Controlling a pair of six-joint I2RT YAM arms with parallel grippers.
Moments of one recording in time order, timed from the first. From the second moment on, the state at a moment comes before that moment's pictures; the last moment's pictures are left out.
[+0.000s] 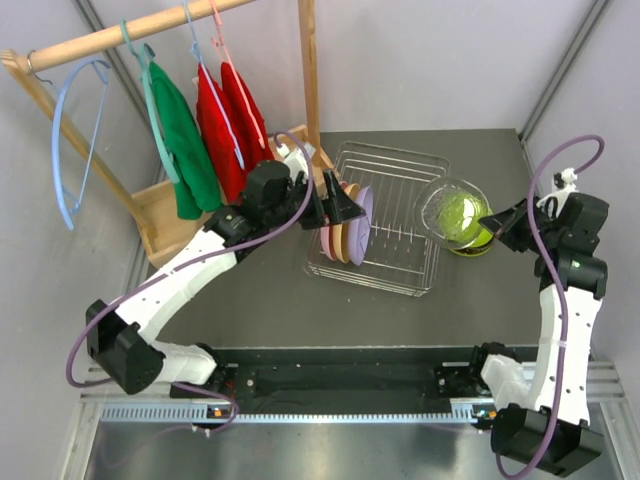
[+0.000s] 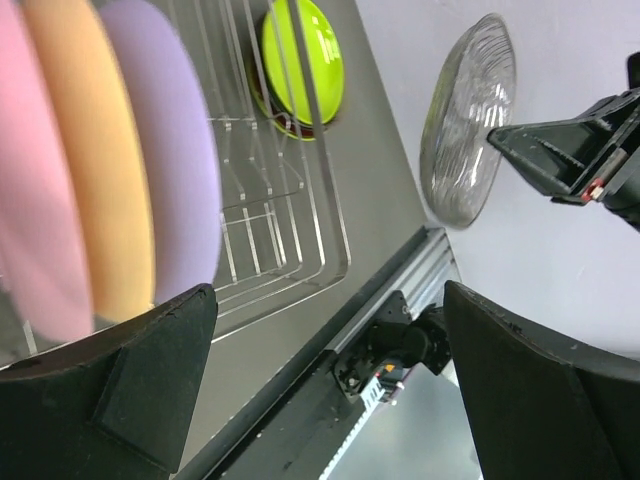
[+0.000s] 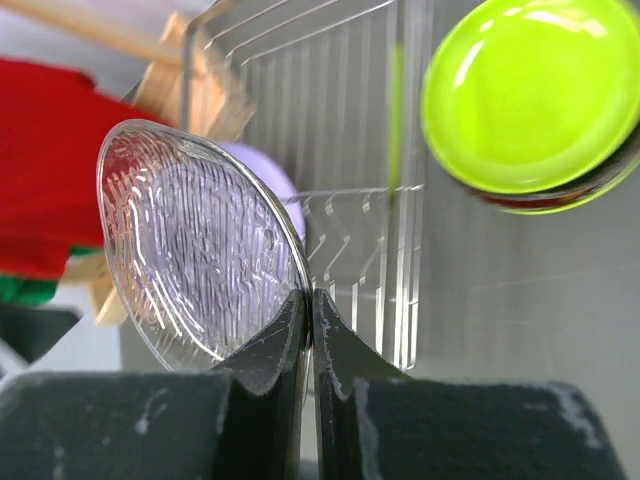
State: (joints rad) left arm -0.65 1.31 1.23 -0.28 0.33 -0.77; right arm -0.34 0.87 1.02 -0.71 -0.53 0.50
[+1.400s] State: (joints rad) left arm -0.88 1.65 1.50 -0.17 0.29 -0.80; right arm -0.28 0.83 0.95 -0.69 -0.83 0.51
